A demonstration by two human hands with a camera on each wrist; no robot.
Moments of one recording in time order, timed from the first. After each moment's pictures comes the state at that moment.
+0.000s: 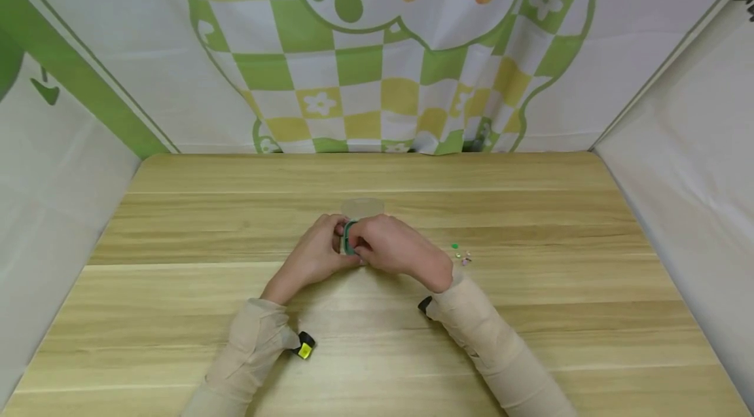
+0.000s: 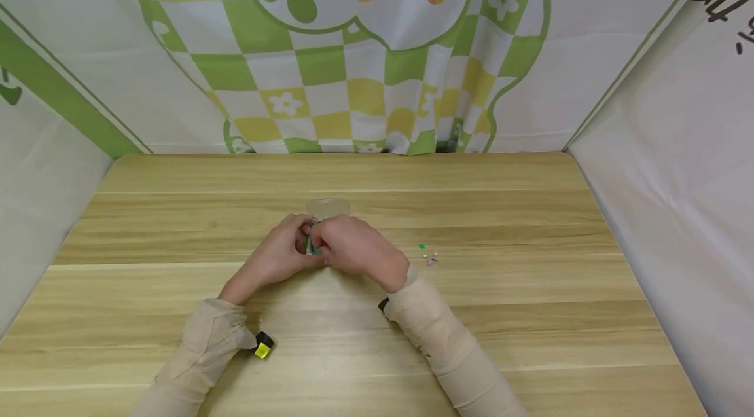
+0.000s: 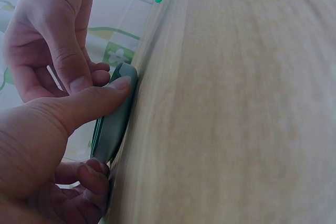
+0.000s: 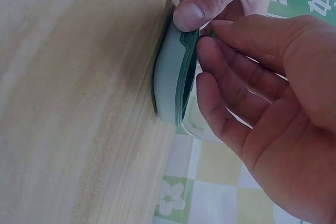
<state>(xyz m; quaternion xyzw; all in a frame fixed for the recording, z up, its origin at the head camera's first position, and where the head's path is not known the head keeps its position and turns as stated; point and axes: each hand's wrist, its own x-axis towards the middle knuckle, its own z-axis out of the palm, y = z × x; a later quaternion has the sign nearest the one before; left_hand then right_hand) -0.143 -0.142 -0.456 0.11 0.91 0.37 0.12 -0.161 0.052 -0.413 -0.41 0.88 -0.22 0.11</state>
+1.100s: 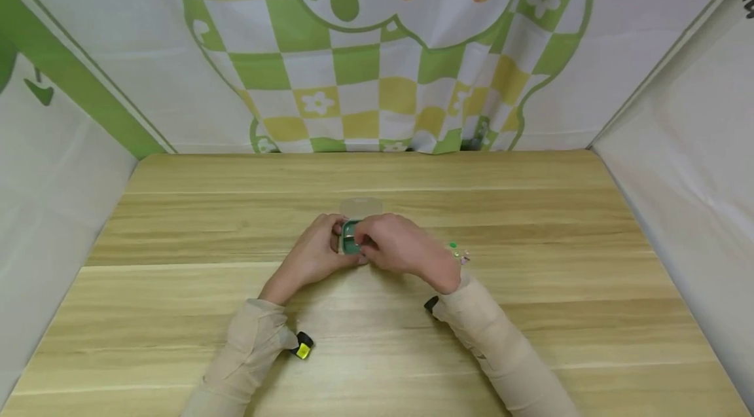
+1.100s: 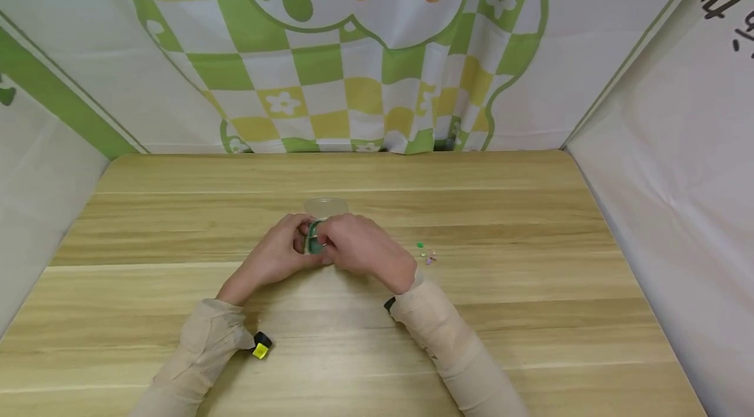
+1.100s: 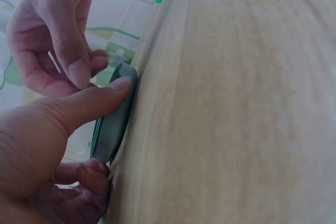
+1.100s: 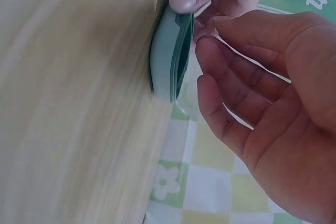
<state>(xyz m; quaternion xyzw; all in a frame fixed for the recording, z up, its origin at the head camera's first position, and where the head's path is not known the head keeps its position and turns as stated) -0.144 -0.143 -0.458 0.10 0.91 0.38 0.11 -0.158 0.064 -0.408 -0.39 0.89 -0.21 0.11</state>
